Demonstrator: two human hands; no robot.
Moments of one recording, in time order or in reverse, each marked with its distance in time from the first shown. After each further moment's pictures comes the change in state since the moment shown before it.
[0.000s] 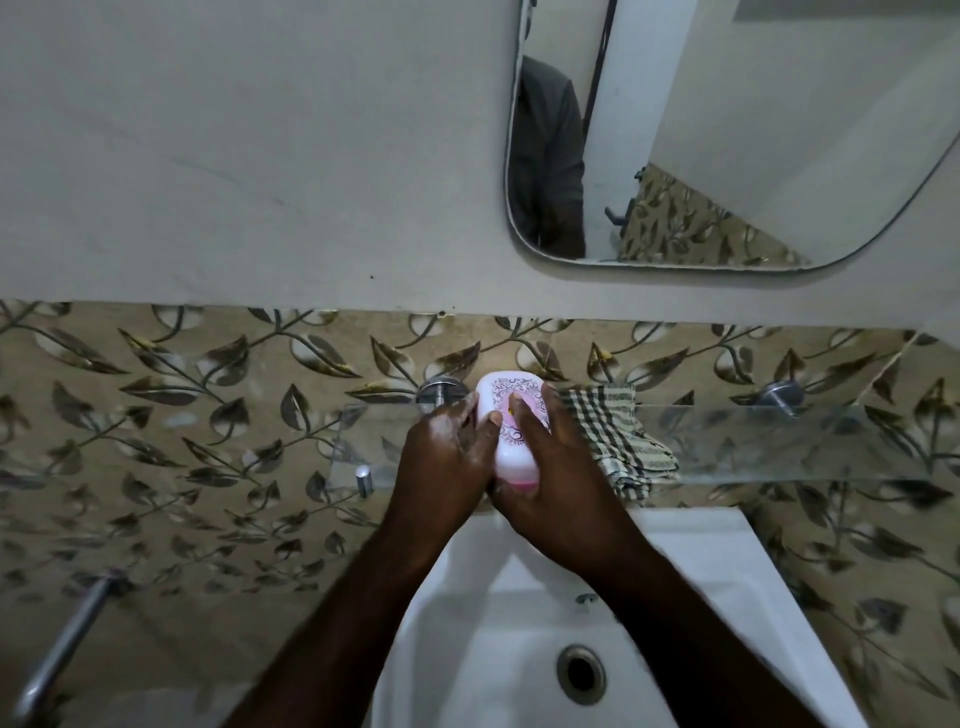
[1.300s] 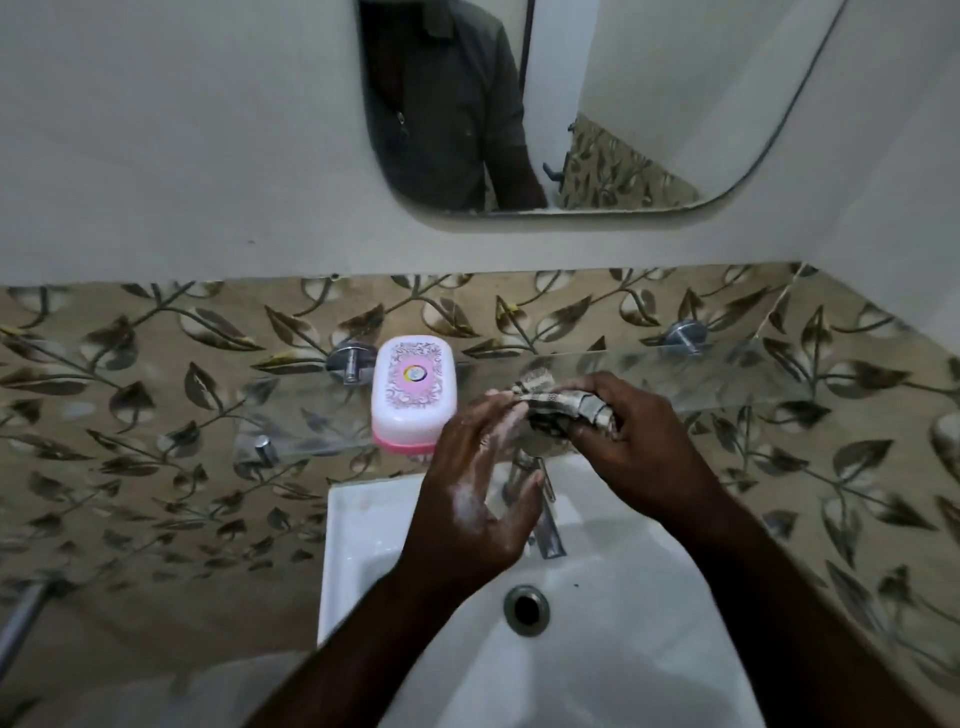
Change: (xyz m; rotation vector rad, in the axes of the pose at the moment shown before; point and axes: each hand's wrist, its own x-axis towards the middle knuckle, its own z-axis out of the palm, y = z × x) left_hand -0.076 0.023 0.068 0.041 -0.080 0.611; right_hand -0.050 0.079 -0.101 0.138 0.158 0.039
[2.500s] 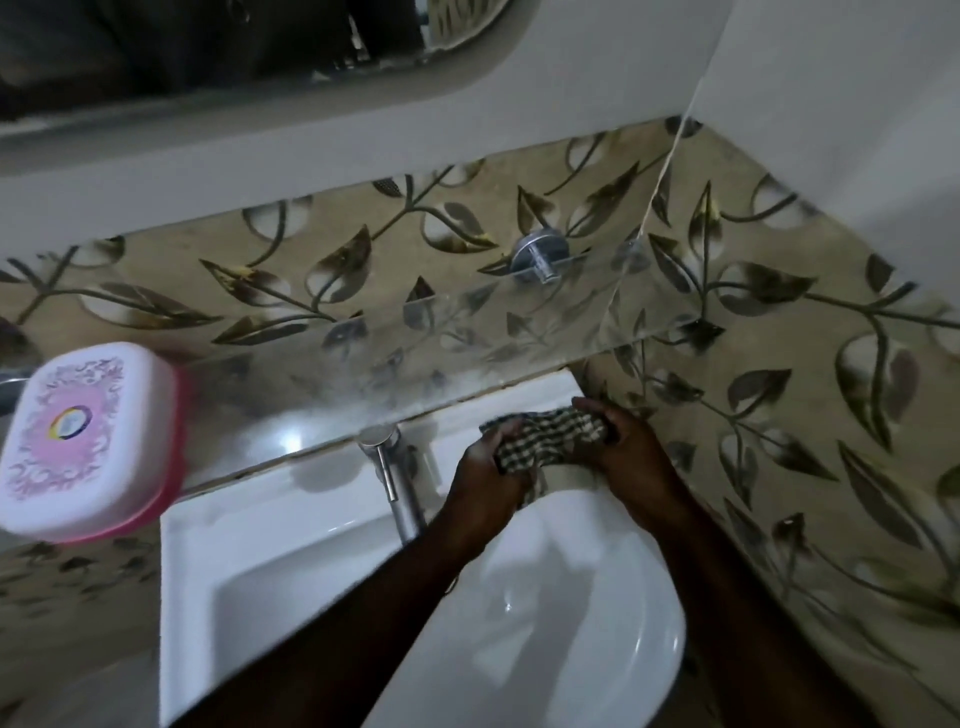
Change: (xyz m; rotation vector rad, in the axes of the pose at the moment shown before) left_hand -0.016 -0.029 0.234 -0.522 -0.533 -1.070; right_hand -0.061 0.251 -0.019 0.570 0.078 0.800
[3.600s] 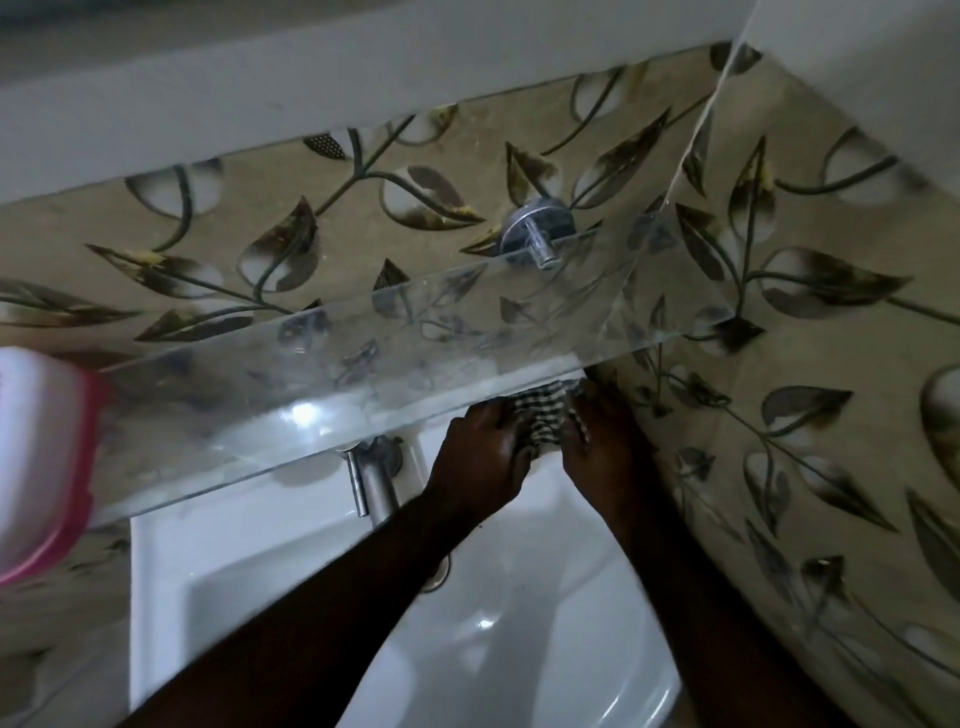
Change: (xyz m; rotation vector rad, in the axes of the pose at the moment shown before) left_hand 0.060 -0.027 -0.003 1.117 -0.034 0.412; right_hand 0.051 0.062 0.017 -0.887 0.366 -0.577
